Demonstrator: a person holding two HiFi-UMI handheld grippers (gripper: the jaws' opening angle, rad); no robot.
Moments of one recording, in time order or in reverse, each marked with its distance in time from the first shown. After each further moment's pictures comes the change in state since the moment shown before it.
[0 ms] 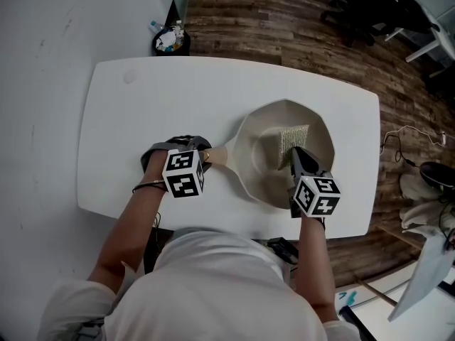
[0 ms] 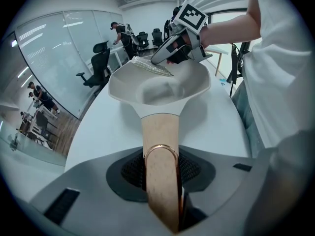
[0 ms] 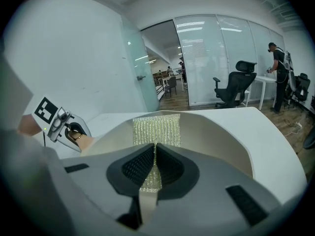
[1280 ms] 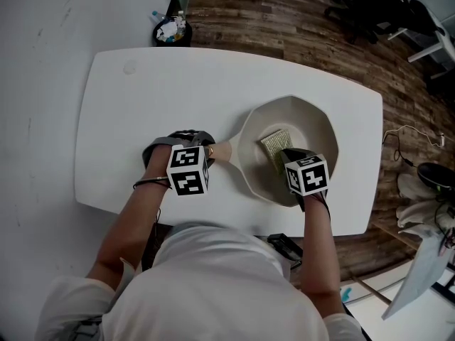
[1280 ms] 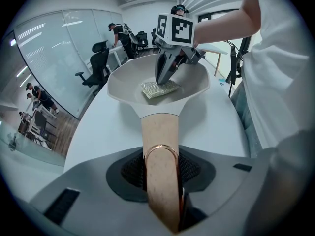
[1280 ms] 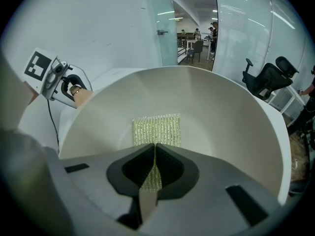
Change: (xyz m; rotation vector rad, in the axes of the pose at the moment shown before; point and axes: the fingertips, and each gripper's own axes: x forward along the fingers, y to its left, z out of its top) left arm 0.000 0.000 0.001 0.003 0.003 -0.010; right arm 0.043 0.017 -0.066 -0.250 0.492 0.119
